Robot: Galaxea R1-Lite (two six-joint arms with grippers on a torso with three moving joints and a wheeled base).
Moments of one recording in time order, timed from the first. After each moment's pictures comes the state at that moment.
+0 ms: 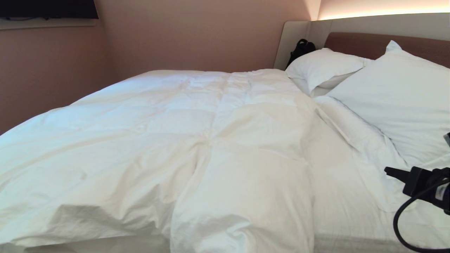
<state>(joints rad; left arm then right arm) 0.00 0.00 0.00 -0.03 0.00 -0.01 -0.01 1.23 -0.45 -0.44 0.11 0.29</state>
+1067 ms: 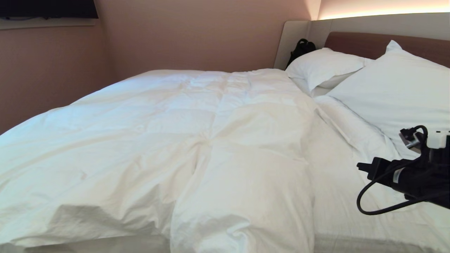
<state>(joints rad) 0.00 0.00 0.00 -0.03 0.00 -0.01 0.01 1.53 -0.54 -0.55 0.11 0.35</state>
